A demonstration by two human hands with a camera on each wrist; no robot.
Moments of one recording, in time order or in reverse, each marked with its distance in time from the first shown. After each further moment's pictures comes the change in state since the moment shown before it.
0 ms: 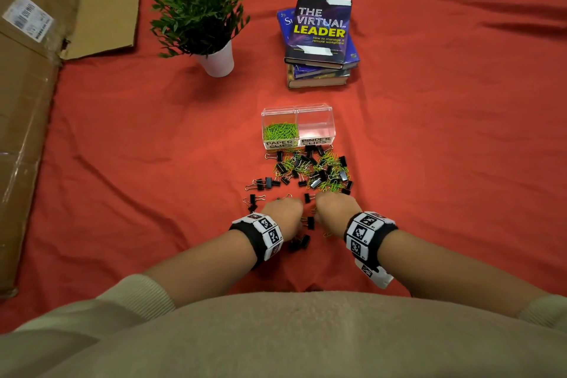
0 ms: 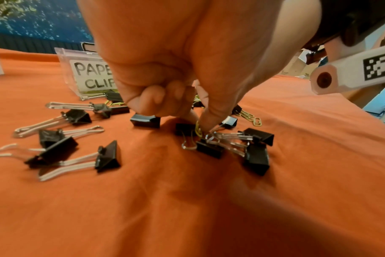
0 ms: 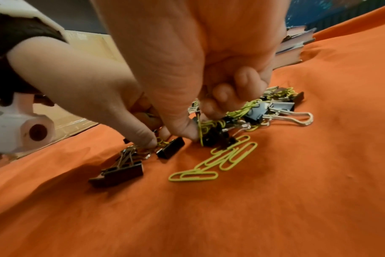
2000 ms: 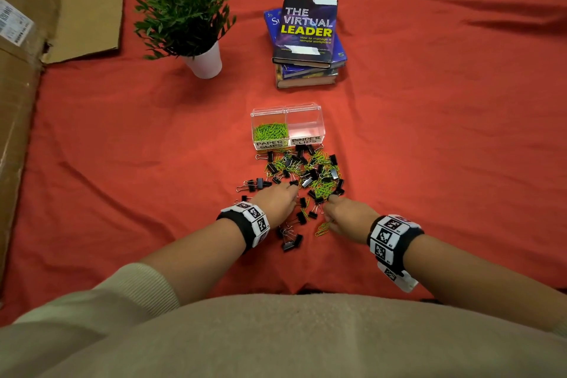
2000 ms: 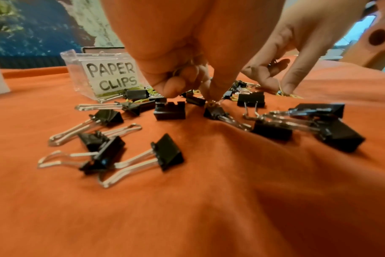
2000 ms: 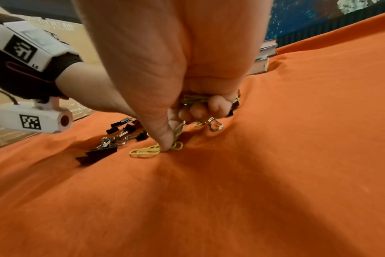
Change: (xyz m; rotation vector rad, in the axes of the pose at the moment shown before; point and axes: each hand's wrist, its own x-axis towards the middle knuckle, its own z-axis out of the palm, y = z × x) left_hand 0.025 -0.020 -0.001 -0.012 0.173 0.211; right_hand -0.025 0.047 0.020 0.085 0.001 -0.173
